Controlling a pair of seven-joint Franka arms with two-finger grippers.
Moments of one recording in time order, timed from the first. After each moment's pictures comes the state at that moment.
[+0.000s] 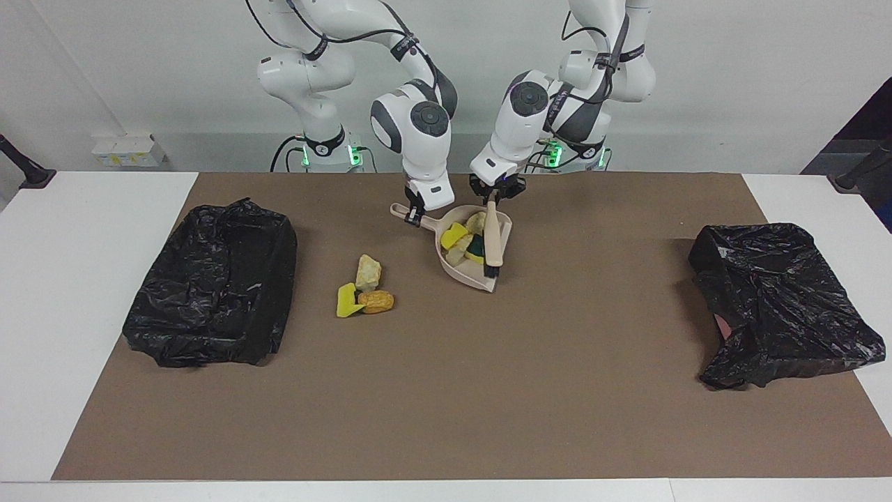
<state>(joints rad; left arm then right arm) -0.36 -0.12 -0.28 -2.22 -0.26 1.91 -0.41 0.26 0.06 0.39 -2.18 -0.03 2.06 -0.56</state>
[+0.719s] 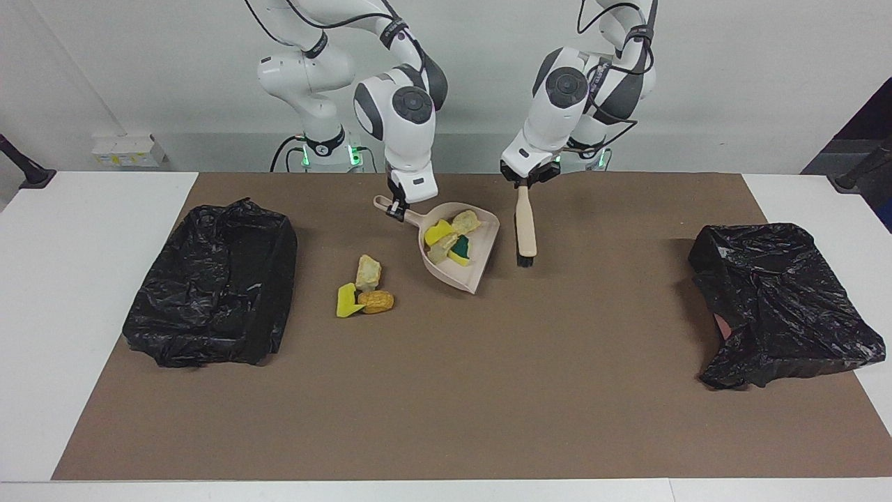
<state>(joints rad) -0.30 -0.21 -0.33 -2.25 -0.23 1.82 -0.42 0.24 -0.05 0.29 -2.14 -0.03 1.89 -0.64</state>
